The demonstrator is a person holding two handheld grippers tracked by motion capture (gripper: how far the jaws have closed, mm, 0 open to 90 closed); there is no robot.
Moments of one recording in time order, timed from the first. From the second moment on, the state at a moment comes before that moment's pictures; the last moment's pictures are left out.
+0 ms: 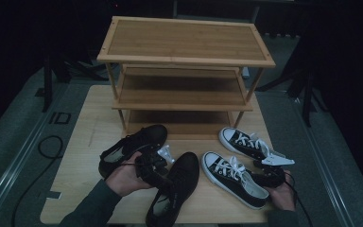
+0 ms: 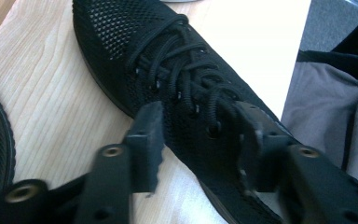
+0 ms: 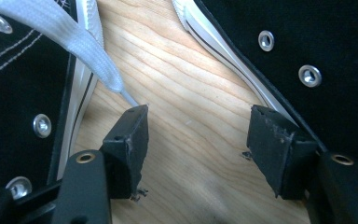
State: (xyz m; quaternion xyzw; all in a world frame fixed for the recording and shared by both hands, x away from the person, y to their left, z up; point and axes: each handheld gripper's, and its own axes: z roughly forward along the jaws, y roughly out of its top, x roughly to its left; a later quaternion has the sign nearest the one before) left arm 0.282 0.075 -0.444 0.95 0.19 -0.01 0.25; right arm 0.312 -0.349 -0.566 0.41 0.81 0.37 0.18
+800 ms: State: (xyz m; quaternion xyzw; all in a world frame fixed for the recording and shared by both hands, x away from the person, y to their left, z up) left arm 0.305 0.111 -0.436 0.94 0.25 0.05 0.22; right arm 0.312 -0.349 -0.566 0.41 0.81 0.37 0.18
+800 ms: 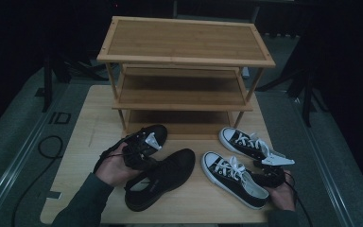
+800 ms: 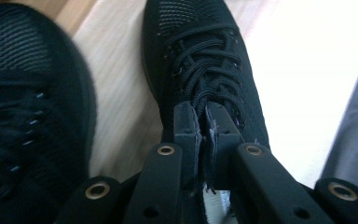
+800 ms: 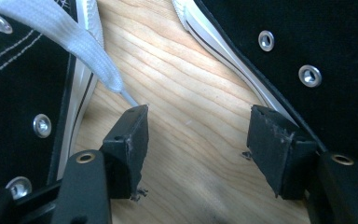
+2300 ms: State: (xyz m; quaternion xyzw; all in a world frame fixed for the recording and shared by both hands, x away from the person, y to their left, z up) left arm 0.317 0.165 -0.425 0.91 0.33 0.09 0.24; right arm 0.312 -0.349 -0.566 0.41 0.81 0.37 0.18
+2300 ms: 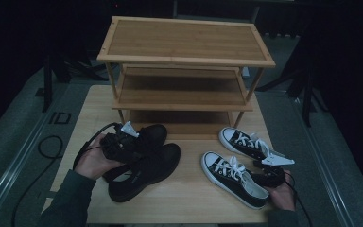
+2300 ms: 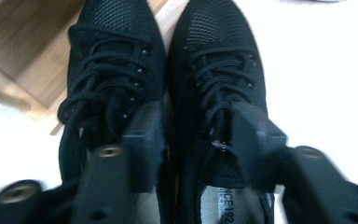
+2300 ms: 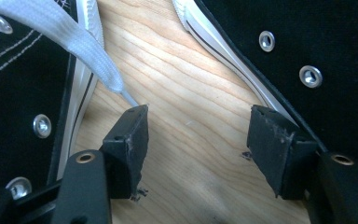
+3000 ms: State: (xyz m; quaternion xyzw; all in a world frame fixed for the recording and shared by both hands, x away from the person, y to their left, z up) left arm 0.317 0.174 -0.427 0.89 0.36 0.12 0.24; right arm 0.312 -0.349 -0.566 0.41 0.81 0.37 0.18
